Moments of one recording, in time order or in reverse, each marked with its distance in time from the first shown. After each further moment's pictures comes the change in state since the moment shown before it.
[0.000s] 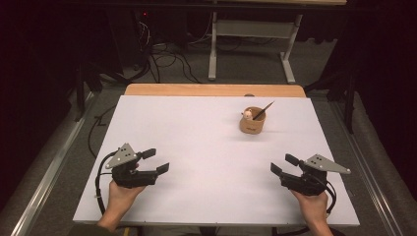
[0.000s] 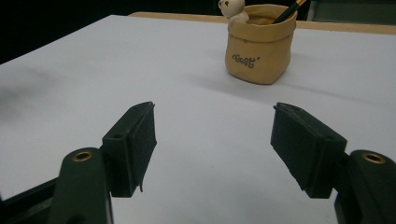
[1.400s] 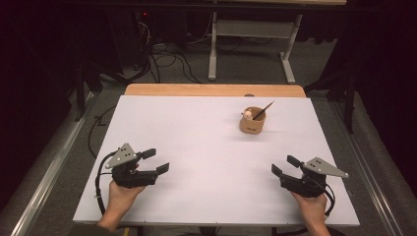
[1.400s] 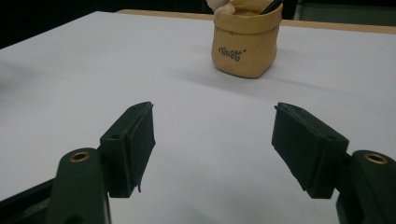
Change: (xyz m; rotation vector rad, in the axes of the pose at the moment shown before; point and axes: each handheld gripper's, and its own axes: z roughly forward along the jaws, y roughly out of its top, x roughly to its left) left arm 0.000 0.000 0.000 0.000 -0.002 -0.008; right arm -0.003 -0.012 0.003 -0.012 -0.046 -0.012
